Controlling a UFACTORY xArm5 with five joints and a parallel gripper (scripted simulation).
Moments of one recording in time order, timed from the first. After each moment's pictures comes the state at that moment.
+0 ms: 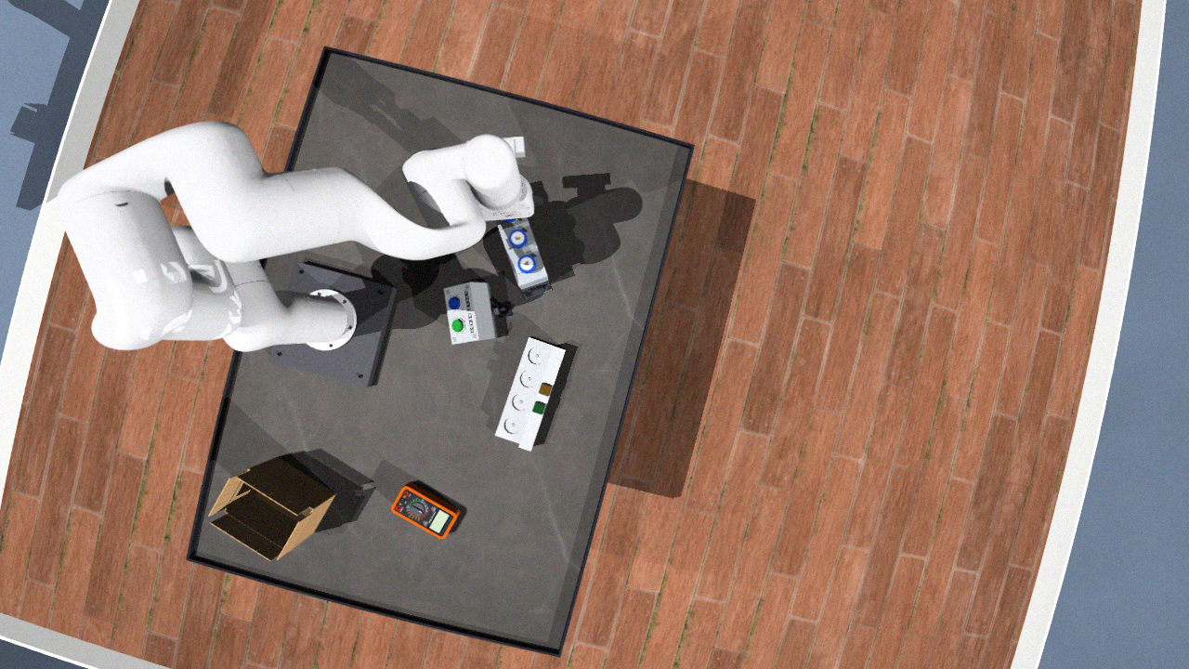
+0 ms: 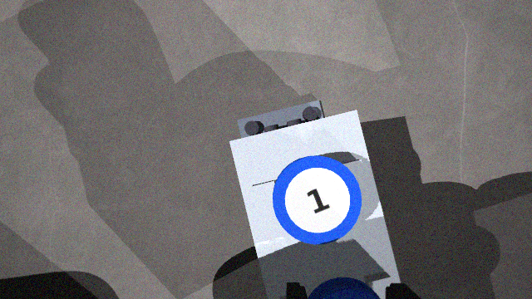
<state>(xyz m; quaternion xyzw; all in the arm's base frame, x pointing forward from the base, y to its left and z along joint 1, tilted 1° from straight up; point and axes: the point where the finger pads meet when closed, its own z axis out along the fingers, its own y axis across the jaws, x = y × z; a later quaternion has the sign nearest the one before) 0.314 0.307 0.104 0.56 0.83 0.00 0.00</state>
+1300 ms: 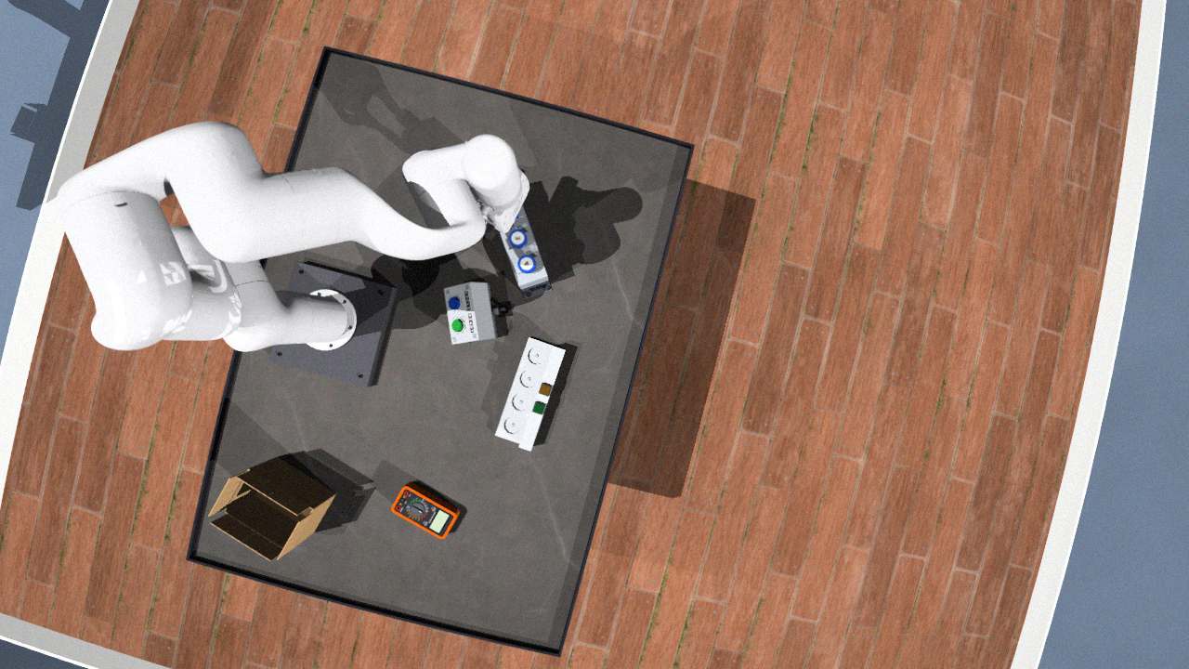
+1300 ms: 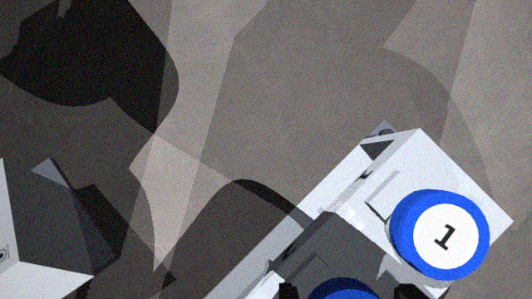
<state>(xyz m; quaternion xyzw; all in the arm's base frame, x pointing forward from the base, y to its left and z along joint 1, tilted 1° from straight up) 0.314 0.307 0.105 0.07 1.00 0.00 0.00</state>
